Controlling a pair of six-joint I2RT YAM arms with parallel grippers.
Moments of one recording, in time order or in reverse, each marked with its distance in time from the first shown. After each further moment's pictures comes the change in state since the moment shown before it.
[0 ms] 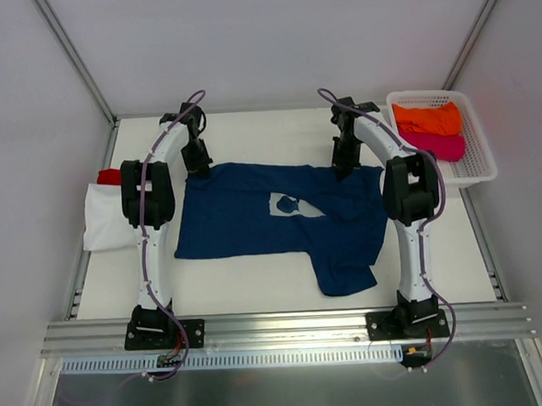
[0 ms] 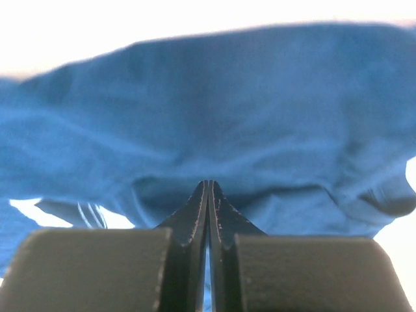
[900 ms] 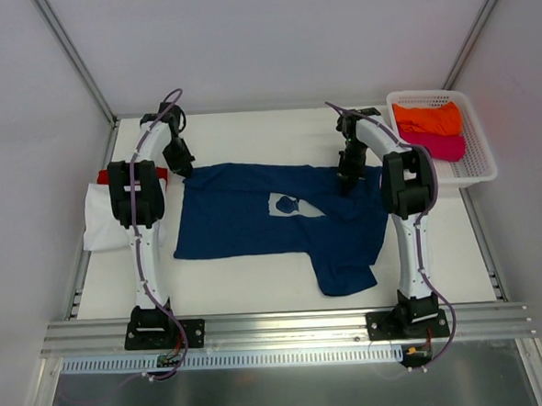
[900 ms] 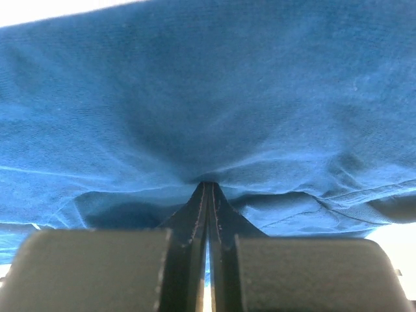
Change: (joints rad) left arm 0.102 0.000 0.008 0.000 -0.031 -0.016; right arm -0.048 0.142 0.048 -0.143 -0.064 -0.002
